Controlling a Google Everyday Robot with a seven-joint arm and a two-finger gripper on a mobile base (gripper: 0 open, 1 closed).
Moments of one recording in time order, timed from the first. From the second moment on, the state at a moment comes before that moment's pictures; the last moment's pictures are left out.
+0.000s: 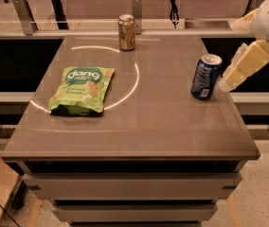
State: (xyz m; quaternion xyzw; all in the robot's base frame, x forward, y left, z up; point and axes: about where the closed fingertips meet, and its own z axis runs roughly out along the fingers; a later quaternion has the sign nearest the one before) arm 0.533 -0.209 0.990 -0.56 0.77 0.05 0.30
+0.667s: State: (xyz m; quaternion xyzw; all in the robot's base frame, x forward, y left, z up) arm 0.565 -0.218 0.961 -0.51 0.78 0.08 0.35
